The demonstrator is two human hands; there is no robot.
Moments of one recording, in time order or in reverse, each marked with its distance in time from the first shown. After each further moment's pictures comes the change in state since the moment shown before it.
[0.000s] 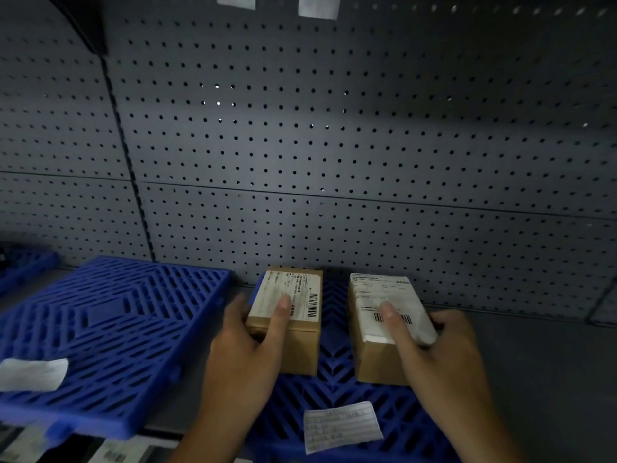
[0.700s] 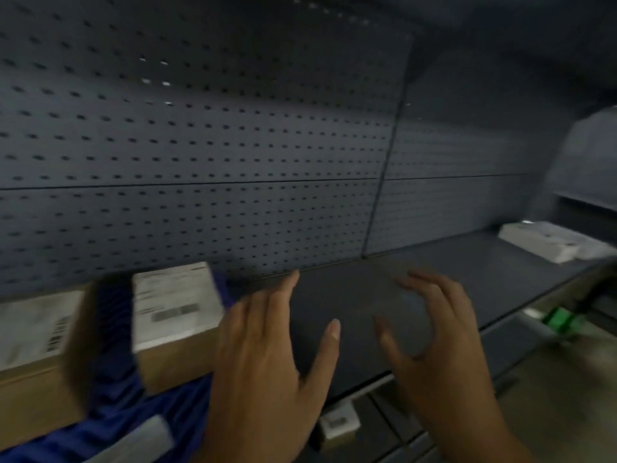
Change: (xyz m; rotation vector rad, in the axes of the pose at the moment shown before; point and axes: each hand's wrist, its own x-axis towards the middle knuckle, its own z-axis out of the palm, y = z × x) left_hand -0.112 0.079 0.149 0.190 -0.377 0.859; right_hand -0.047 0.071 -0.188 -0.488 0.480 -0.347
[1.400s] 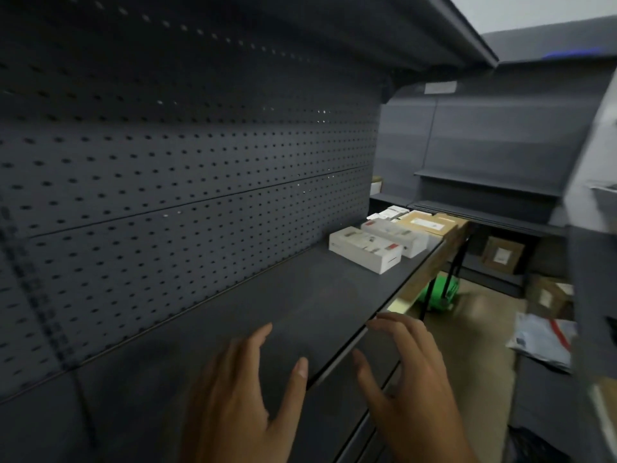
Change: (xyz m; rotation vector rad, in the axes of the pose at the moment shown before) left_hand 0.132 0.268 0.368 -0.110 -0.207 0.069; right_hand 0.094 0.411 -0.146 -0.141 0.111 0.298
